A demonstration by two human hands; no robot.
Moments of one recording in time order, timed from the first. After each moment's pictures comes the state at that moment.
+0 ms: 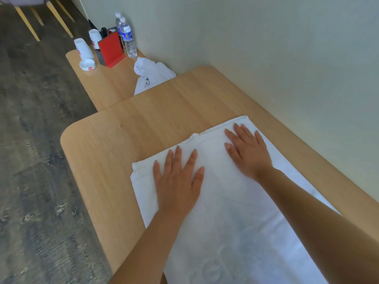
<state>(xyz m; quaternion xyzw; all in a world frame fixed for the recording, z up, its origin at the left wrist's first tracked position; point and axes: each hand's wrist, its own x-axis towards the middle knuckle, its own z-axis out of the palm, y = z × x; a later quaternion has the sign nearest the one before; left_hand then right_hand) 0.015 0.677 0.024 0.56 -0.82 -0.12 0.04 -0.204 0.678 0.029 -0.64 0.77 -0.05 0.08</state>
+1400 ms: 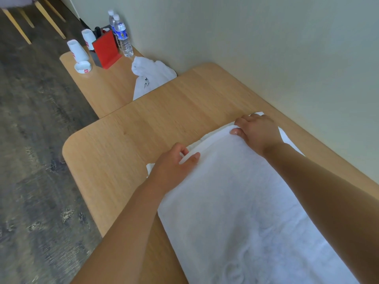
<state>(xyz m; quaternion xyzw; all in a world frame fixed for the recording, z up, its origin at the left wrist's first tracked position) 0.041 0.600 0.054 0.52 -0.70 -0.48 0.11 -0.226 0.622 0.039 -0.70 0.71 -0.06 -0.08</state>
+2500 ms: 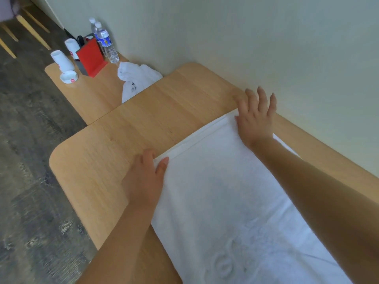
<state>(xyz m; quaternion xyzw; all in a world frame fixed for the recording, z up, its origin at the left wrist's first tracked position) 0.058 0.620 0.037 0.63 -0.77 -0.10 0.11 -0.232 0.638 0.040 -0.52 0.83 -0.04 -0.18</state>
